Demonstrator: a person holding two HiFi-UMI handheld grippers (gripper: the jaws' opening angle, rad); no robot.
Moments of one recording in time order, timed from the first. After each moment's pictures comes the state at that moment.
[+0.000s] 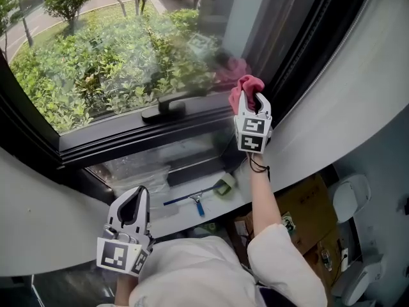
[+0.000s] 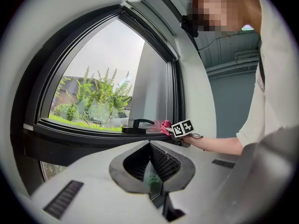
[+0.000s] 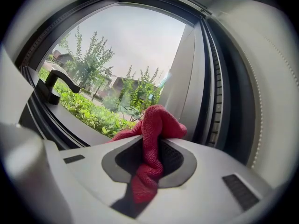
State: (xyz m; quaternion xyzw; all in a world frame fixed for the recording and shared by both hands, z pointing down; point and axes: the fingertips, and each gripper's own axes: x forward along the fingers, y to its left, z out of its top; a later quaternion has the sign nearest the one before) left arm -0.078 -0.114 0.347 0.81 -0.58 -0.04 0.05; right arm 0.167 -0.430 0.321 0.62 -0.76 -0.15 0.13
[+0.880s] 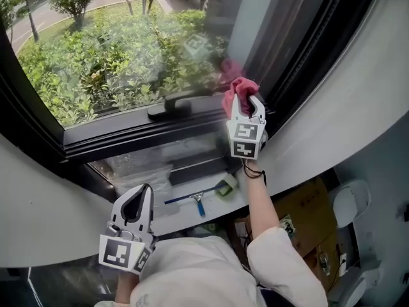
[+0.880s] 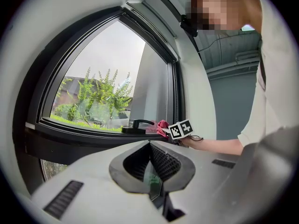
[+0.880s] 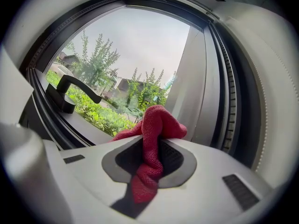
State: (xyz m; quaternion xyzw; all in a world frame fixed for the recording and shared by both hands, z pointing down) left arm -0.075 -0.109 0.346 0.81 -0.58 -0.05 0.05; right arm 0.127 -0.408 0.320 0.59 -0.78 -0.17 0.13
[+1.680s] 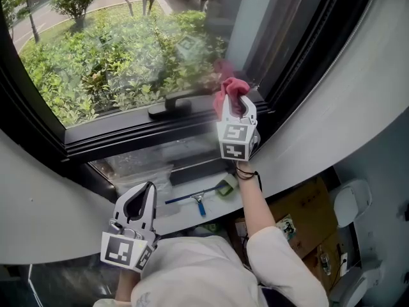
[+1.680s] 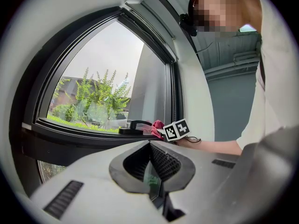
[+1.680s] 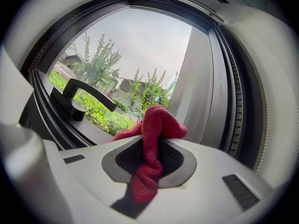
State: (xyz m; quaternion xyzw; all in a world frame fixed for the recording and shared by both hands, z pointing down) left arm -0.069 -0.110 0.344 0.82 -0.57 -0.05 0.04; right arm 0.096 -0.394 0.317 0.58 -0.78 -0.18 0.14
